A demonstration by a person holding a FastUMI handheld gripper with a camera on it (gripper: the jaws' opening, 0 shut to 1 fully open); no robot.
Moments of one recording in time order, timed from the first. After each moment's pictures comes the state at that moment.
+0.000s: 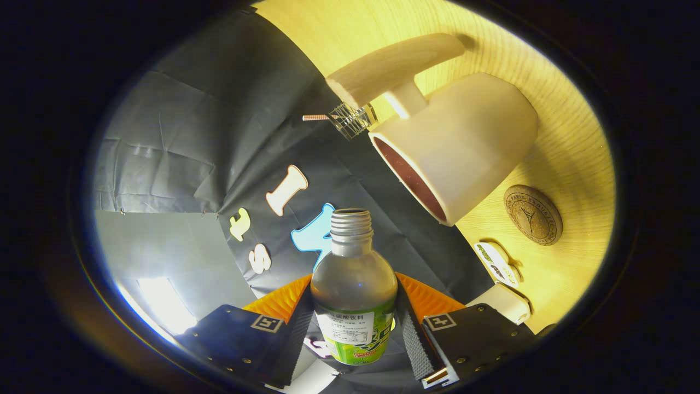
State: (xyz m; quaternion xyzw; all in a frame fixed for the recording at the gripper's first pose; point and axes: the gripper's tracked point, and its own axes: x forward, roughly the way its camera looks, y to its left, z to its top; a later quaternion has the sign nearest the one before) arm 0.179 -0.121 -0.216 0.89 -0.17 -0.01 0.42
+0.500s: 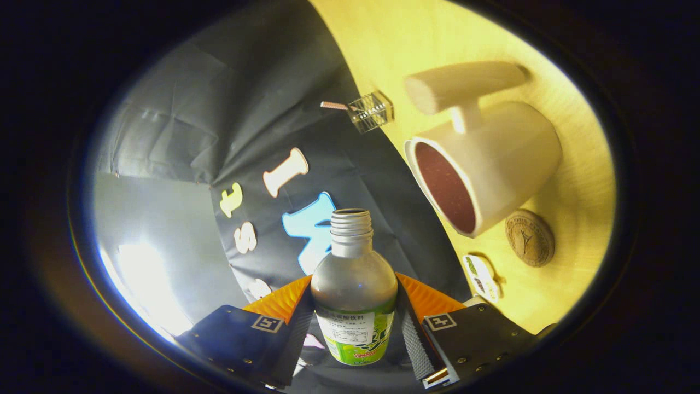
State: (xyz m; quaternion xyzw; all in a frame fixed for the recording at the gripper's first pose) arm 0.180 -0.124 -0.206 0.84 -0.12 -0.01 0.54
